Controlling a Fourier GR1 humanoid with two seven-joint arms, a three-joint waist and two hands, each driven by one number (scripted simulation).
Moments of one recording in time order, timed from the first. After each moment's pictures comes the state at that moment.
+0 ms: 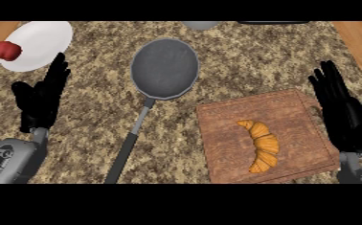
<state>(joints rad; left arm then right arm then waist) -0.26 0.55 -0.23 -1.34 0.34 0.36 0.03 -0.07 -0.48 0.12 -1.62 -0.44 -0.26 -0.01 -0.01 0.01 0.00</state>
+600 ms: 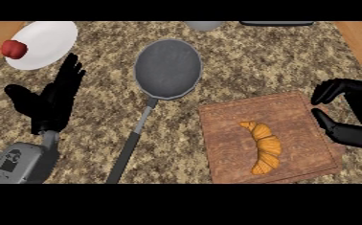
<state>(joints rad) -0.23 0.46 -0.21 -1.43 0.43 0.33 0.05 -0.14 -0.69 0.09 -1.63 -0.39 0.20 -0.28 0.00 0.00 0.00</state>
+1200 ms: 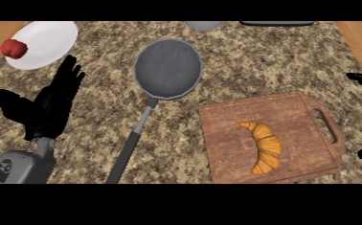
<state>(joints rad) -0.18 0.46 -0.19 -1.55 0.42 0.32 0.12 -0.10 -0.91 -0.02 -1.52 -0.11 0.37 -0.60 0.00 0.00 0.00</state>
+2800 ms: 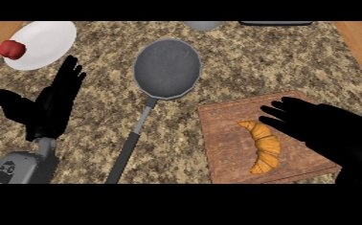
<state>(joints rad) -0.17 0.39 -0.13 -1.56 0.34 0.27 0.16 -0.28 -0.91 0.41 -1.98 0.60 0.67 -0.02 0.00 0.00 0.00</state>
